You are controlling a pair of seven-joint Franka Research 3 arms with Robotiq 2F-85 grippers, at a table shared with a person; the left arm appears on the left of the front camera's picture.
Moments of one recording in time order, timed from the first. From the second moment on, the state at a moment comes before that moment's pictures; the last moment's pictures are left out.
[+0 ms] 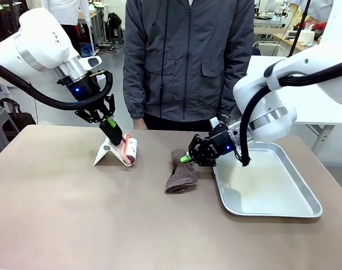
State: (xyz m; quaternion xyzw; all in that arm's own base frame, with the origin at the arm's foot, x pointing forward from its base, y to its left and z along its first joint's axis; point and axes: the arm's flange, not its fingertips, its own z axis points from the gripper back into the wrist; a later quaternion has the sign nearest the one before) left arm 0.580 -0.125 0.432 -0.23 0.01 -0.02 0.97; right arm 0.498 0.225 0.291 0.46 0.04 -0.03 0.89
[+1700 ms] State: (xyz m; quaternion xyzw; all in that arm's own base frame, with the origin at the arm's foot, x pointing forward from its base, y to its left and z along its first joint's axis) left arm 0.397 -0.002 0.500 -0.41 -0.14 -0.07 0.90; right arm 0.424 0.143 0.362 0.48 0.04 0.00 0.88
